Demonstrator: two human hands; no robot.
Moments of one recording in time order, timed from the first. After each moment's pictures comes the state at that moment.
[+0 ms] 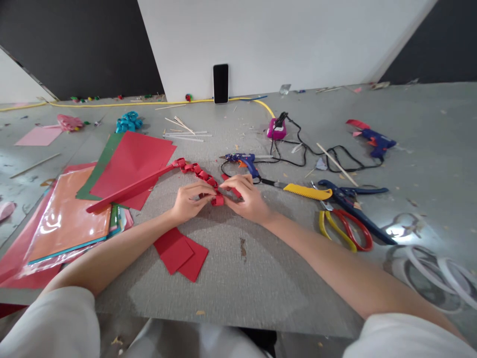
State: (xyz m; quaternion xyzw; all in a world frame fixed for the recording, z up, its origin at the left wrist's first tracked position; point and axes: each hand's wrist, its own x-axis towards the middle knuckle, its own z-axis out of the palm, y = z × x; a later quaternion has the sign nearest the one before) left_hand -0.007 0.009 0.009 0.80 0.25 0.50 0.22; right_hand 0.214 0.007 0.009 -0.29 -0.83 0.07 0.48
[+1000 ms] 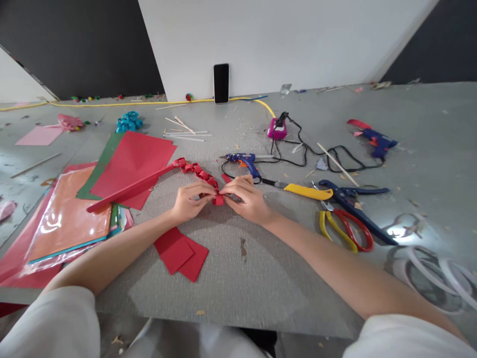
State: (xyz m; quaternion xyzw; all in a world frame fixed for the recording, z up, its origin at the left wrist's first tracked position) left_hand -0.008 0.009 0.010 0.80 0.24 0.50 0.22; right_hand 0.213 0.007 0.010 -0.25 -0.82 0.09 0.50
